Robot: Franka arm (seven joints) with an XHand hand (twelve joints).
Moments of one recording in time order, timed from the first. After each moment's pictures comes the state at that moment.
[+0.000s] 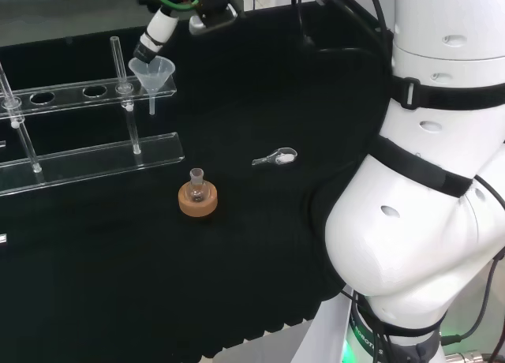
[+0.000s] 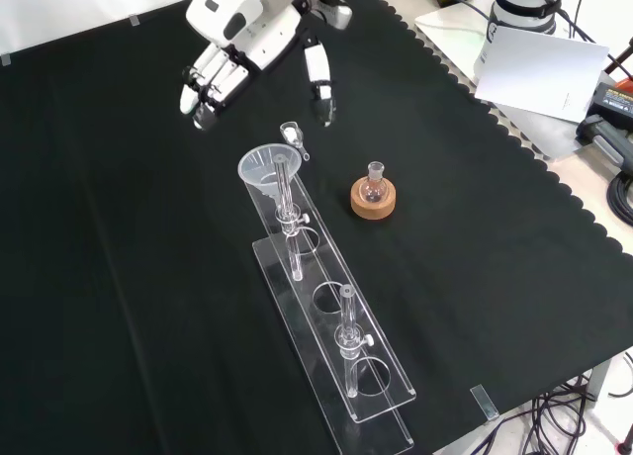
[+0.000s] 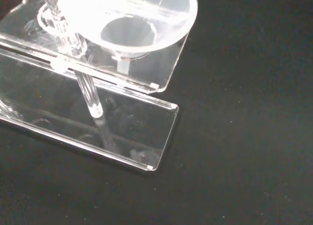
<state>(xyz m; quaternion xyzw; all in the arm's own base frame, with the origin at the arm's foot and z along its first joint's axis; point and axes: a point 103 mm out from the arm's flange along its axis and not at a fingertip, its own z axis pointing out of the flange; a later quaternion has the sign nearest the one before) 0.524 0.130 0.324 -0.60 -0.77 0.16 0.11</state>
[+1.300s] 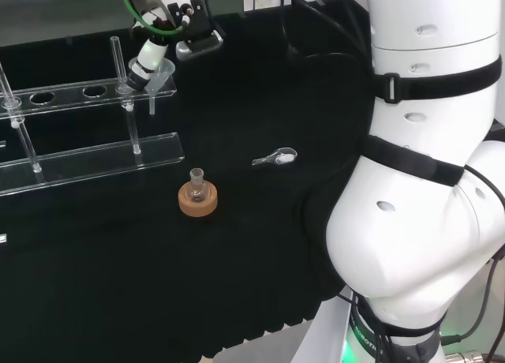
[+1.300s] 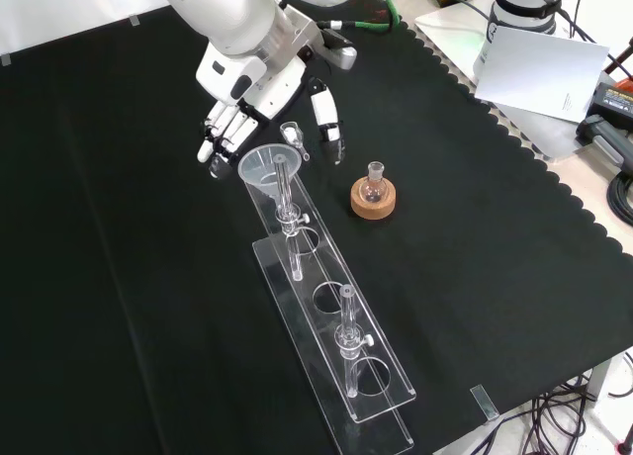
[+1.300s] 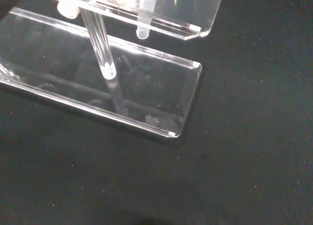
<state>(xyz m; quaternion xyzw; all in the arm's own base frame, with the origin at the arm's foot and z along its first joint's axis) 0.527 0.153 0.275 -0.60 -0.76 0.20 0.15</state>
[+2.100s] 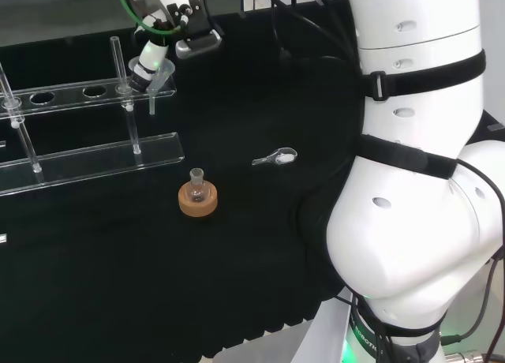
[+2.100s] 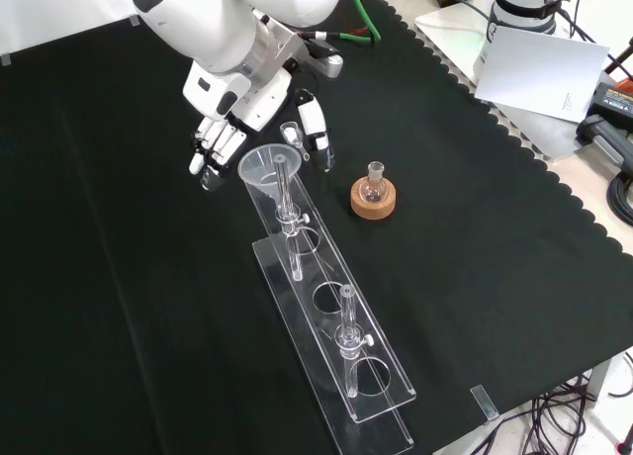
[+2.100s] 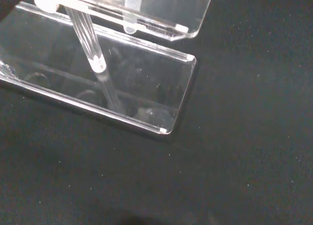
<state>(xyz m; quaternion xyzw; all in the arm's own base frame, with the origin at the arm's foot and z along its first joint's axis) 0.542 0.149 0.264 -0.59 -0.76 0.22 0.16</state>
